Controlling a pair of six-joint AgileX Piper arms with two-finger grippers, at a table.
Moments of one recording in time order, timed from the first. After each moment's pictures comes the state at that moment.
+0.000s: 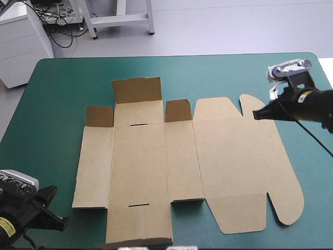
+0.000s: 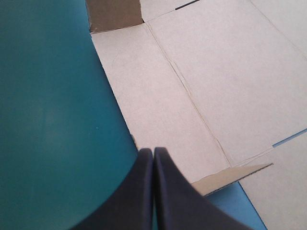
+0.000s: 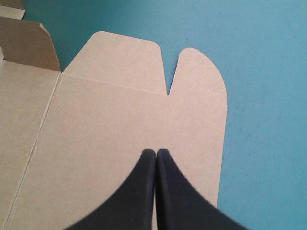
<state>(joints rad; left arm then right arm) -0.45 0.38 -0.76 0.15 1.15 -0.07 0.09 1.21 -1.40 0.11 1.06 -0.25</state>
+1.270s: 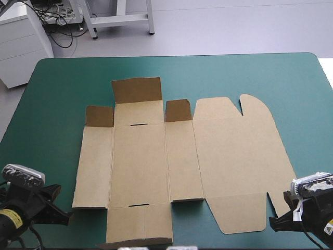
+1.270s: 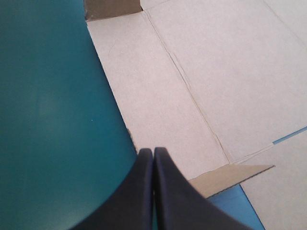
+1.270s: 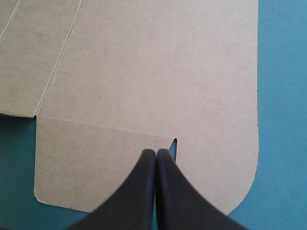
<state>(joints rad) -0.45 0.45 -0.76 0.14 1.15 -0.10 0.09 0.40 -0.76 0.13 1.17 -0.19</state>
